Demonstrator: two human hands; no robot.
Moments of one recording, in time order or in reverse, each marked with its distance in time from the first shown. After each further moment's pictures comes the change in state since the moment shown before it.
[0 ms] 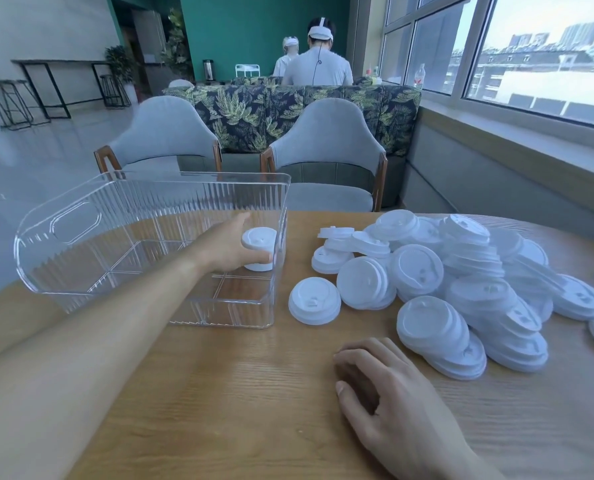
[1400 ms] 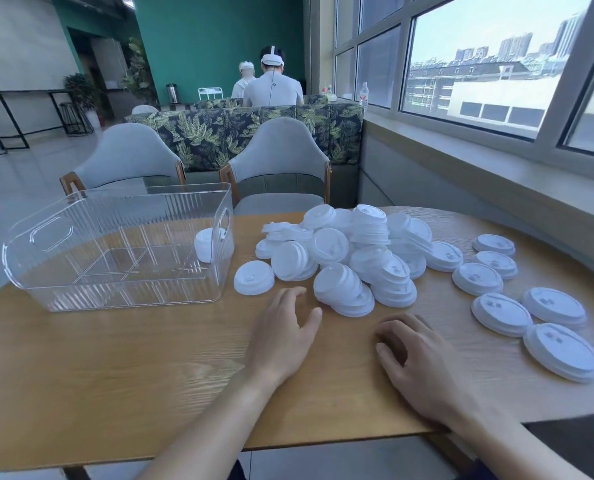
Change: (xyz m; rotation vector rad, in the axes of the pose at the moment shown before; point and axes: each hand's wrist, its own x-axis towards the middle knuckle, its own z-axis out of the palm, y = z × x) left_hand -0.177 0.137 0.161 -0.261 0.217 0.210; right_hand -0.108 0.068 -0.098 -0.170 0.094 0.249
